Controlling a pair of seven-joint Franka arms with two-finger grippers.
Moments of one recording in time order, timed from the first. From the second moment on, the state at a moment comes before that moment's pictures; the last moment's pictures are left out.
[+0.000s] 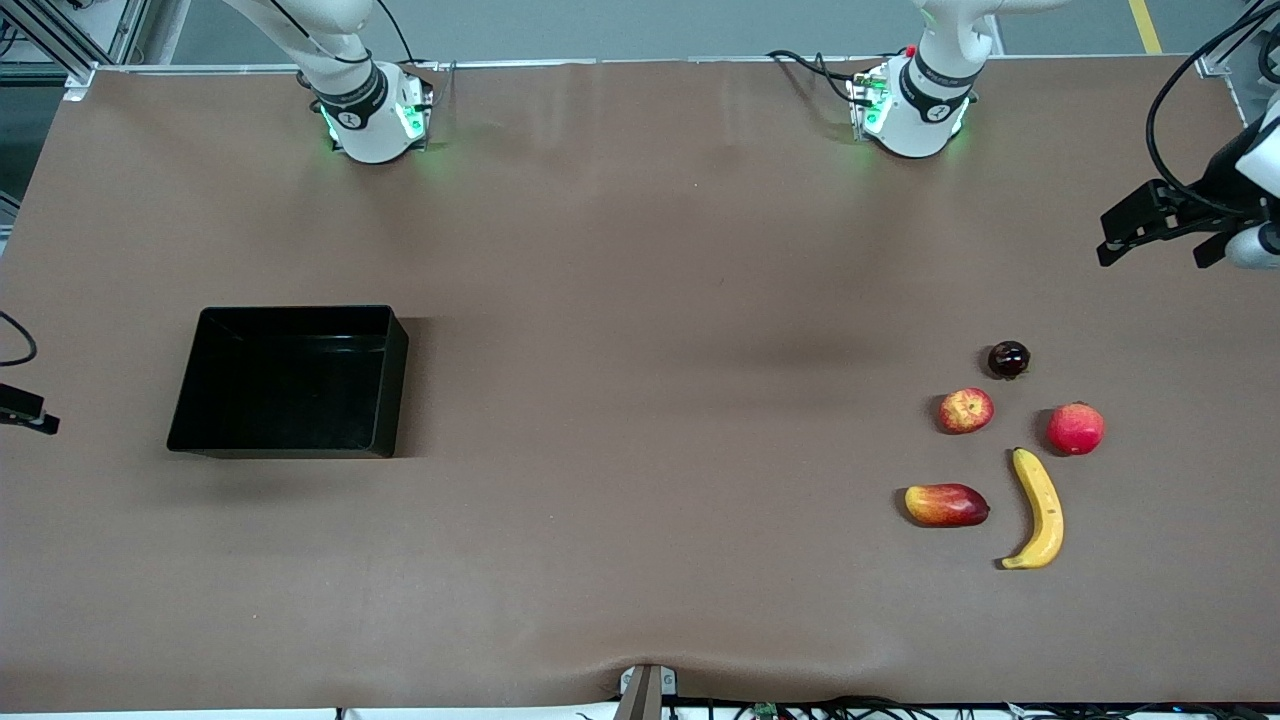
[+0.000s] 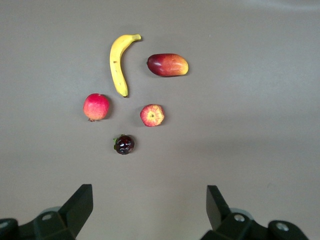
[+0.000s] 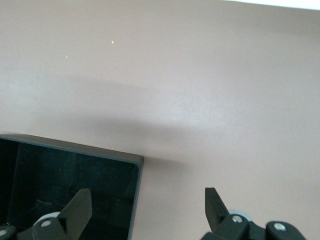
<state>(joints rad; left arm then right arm) 0.01 -0.01 -0.08 -1.52 0.00 1.55 -0.03 -0.33 0.47 -0.05 -1.35 0.15 1.90 -0.59</state>
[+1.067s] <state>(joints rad) 0.01 -0.04 -0.11 -1.54 0.00 1.52 -0.03 -0.25 0.38 -0.04 -1.18 0.17 1.73 -0.76</state>
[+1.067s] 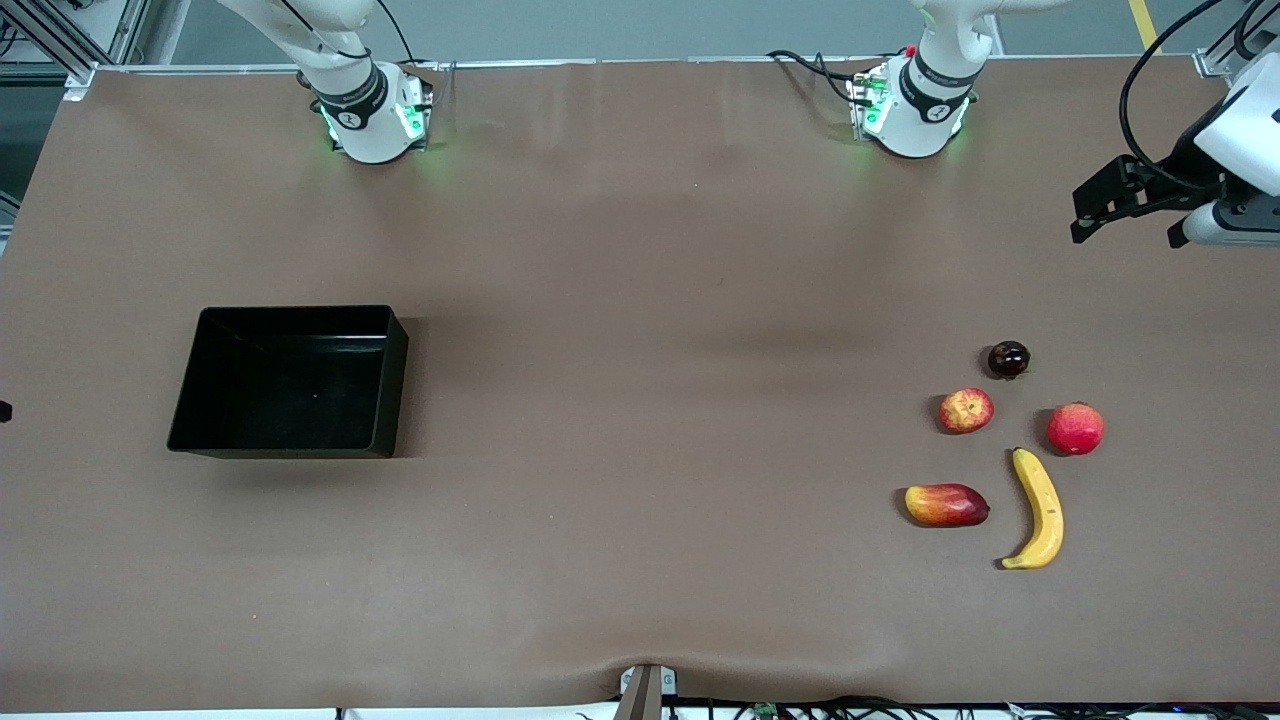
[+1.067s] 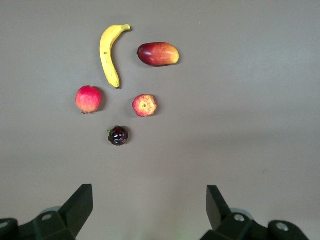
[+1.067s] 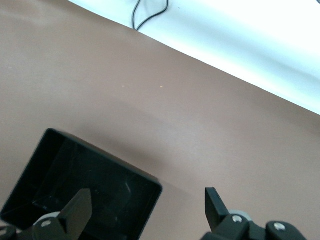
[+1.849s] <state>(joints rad) 0.01 -0.04 -0.14 -1.55 0.00 1.55 -0.03 -0.09 0.22 -0.05 -1.24 0.03 1.35 -0.37</state>
